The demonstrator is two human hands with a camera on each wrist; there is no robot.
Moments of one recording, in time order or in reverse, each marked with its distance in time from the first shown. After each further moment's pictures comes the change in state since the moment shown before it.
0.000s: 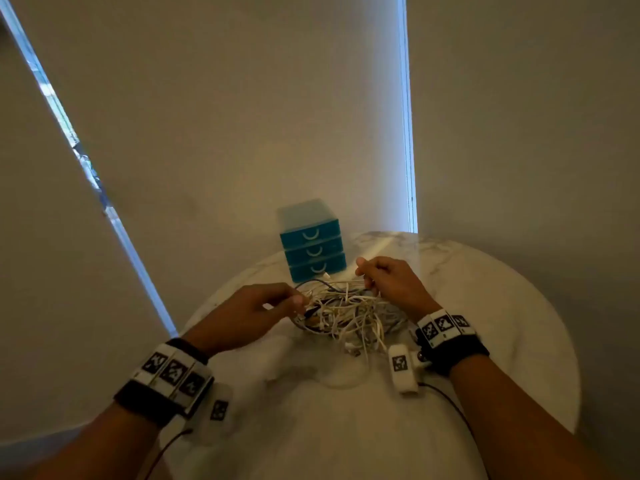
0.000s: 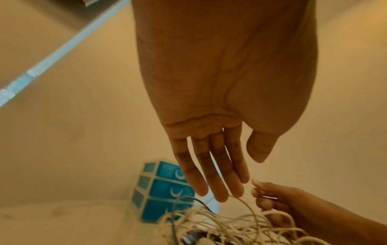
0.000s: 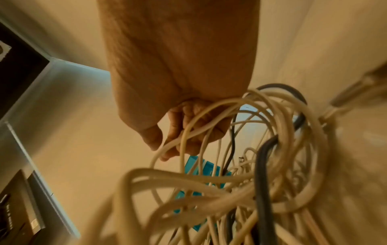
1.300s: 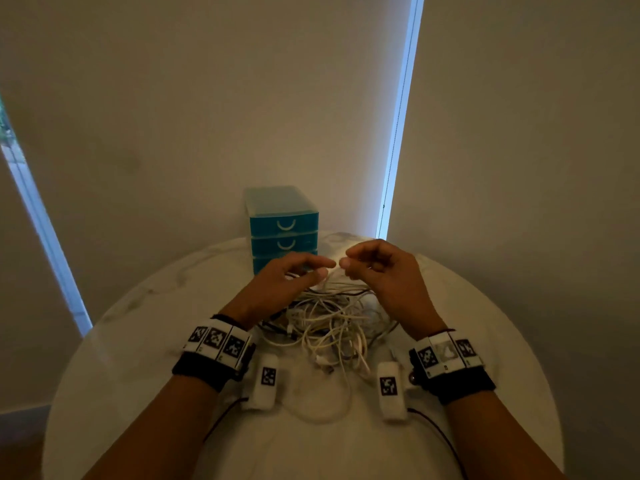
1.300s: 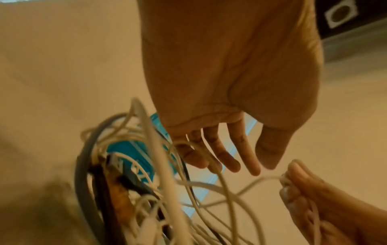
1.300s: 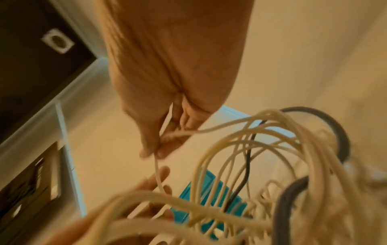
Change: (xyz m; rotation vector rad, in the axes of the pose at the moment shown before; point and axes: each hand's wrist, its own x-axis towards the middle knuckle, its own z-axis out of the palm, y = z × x) left_hand 0.115 -0.045 0.073 -0.472 0.179 0.116; right_hand 0.001 -0.029 0.002 0.041 0.127 -0.216
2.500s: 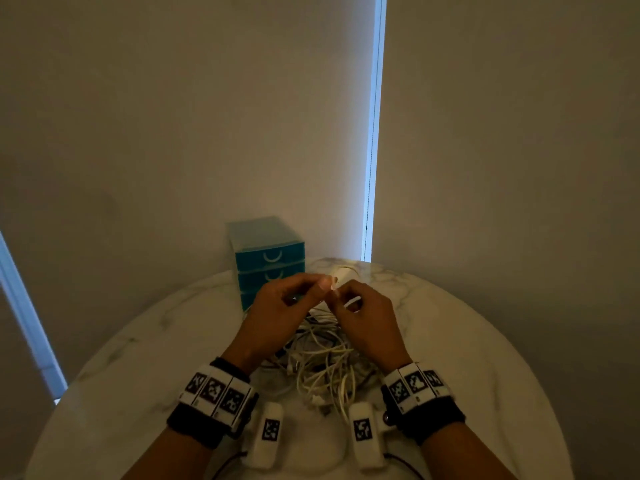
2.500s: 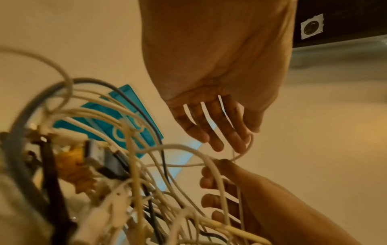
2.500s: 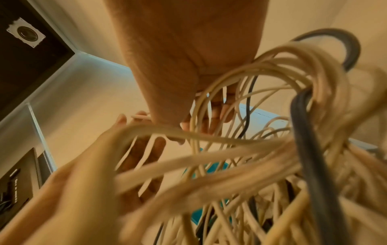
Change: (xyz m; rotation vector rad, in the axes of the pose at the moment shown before) left_hand -0.001 0.029 0.007 -0.198 0.109 0.135; right_hand -0.005 0.030 0.029 -0.472 0.153 0.055
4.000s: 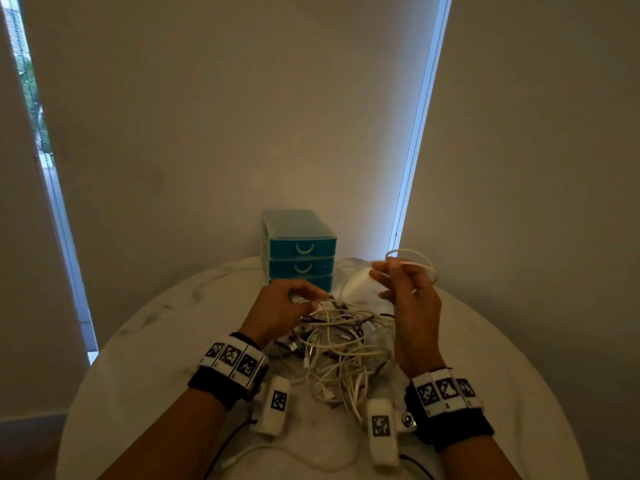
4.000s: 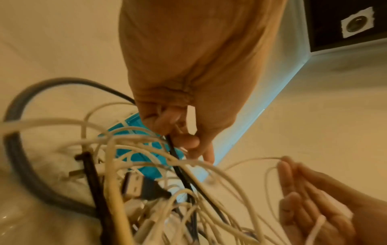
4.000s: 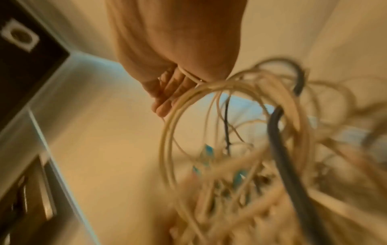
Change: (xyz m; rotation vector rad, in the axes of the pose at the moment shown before) left_hand -0.005 -0.050 -0.035 0.190 0.083 -0.220; right_hand 0.000 -0.034 -0.012 0.724 0.183 0.104
